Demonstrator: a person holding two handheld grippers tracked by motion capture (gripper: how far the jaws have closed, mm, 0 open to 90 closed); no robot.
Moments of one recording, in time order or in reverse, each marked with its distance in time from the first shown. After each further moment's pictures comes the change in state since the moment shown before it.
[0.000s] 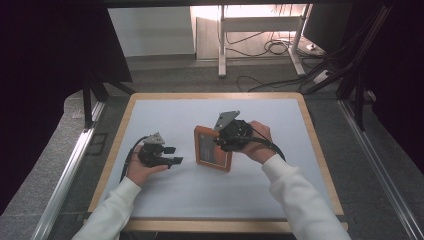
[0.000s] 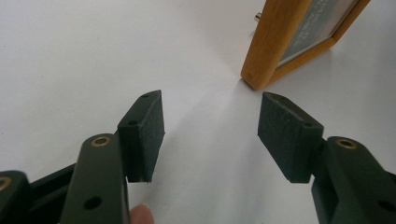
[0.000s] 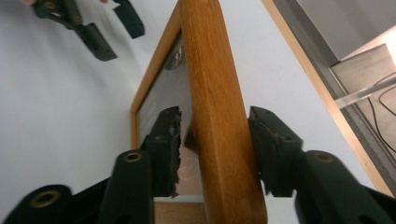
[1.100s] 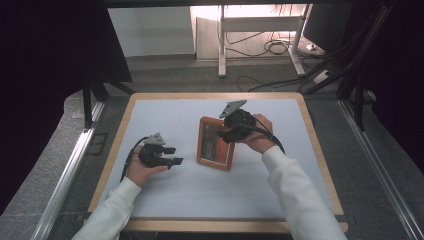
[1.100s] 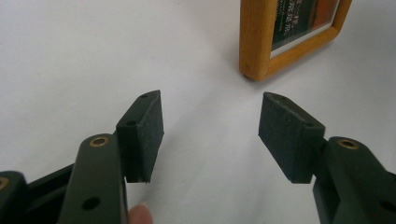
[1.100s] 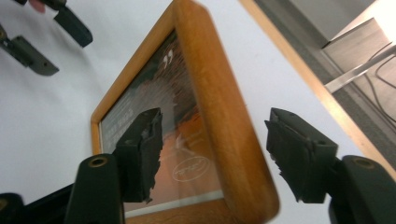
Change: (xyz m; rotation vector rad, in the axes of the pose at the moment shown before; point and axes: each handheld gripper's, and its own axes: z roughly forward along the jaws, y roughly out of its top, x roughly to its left) left arm 0.000 -0.001 0.002 0.003 0.000 0.003; right arm -0.034 -0.012 0.019 -0.006 -0.039 0.143
